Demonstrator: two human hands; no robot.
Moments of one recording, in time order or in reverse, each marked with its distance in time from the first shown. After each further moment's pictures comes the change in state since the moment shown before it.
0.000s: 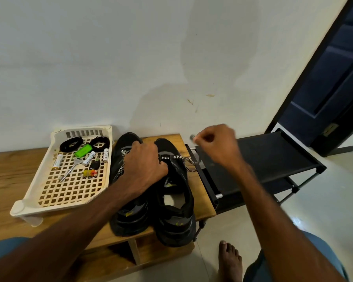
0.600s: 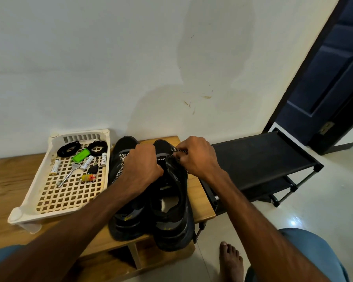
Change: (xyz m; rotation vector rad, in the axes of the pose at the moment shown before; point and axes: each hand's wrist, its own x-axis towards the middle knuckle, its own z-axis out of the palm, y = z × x) left_hand 0.009 0.001 -0.005 0.003 -0.106 -0.057; right_hand -0.005 -0.019 0.041 -0.279 -0.144 -0.080
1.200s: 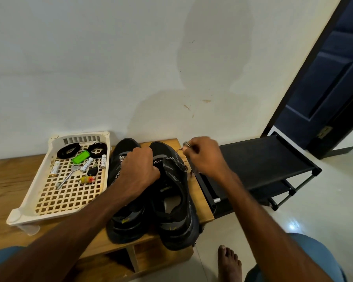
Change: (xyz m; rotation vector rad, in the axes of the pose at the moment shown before) left_hand 0.003 -0.007 0.003 0.018 0.009 -0.012; right_hand -0.001 0.020 -0.012 0.270 0.047 0.089
